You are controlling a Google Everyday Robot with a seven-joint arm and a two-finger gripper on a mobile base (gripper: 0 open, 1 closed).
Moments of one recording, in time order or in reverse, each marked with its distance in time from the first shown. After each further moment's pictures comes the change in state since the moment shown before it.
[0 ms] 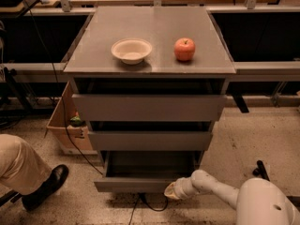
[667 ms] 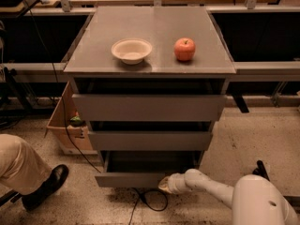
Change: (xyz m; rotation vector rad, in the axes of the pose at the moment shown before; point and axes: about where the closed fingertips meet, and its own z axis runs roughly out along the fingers) arm -0.032 -0.028 0.015 0.113 -0.032 0.010
